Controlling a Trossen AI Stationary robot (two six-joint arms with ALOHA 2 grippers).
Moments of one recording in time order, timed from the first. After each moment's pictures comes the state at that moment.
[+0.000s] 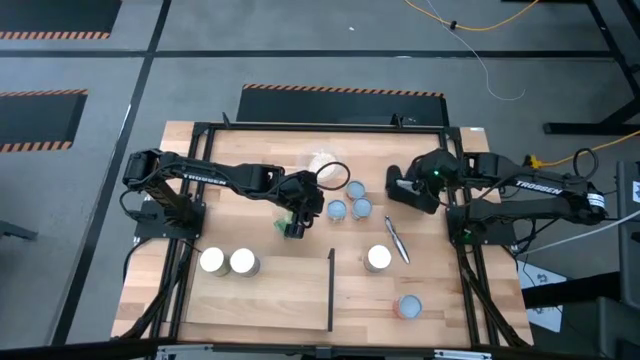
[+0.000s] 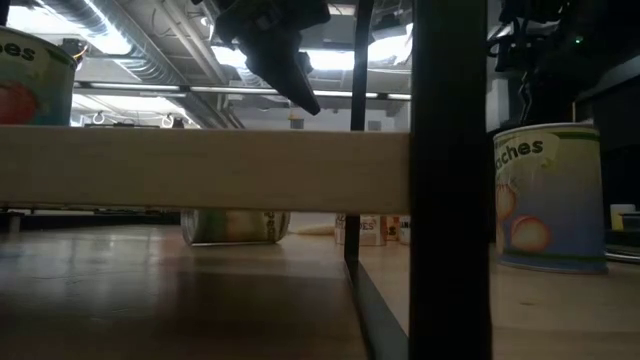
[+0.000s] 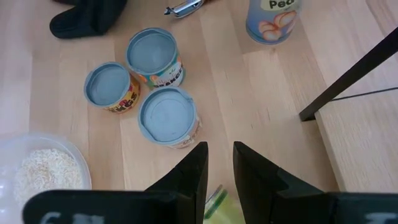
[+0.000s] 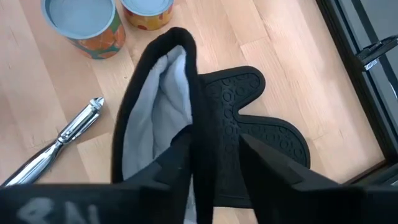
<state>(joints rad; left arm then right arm) 0.00 1.61 1.25 -0.50 0.02 0.21 -0.27 0.86 0.79 -1.02 0.22 0.05</state>
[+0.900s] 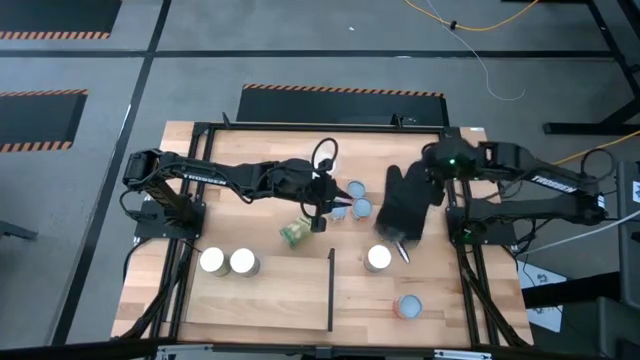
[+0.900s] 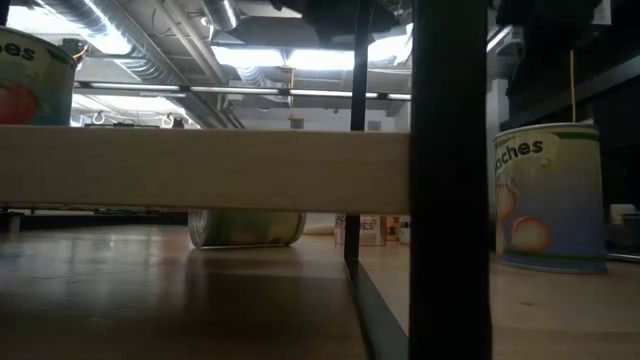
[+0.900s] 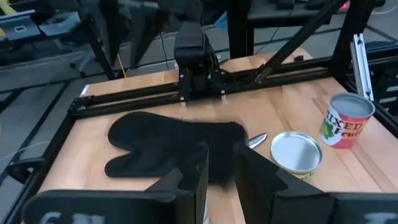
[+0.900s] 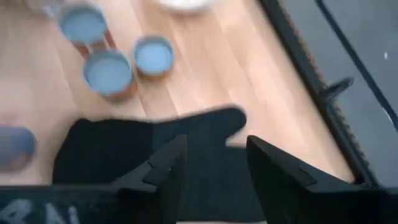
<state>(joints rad) 0.00 1.61 1.25 0.04 0.02 0.16 -0.27 0.85 1.02 -1.12 0.21 0.04</state>
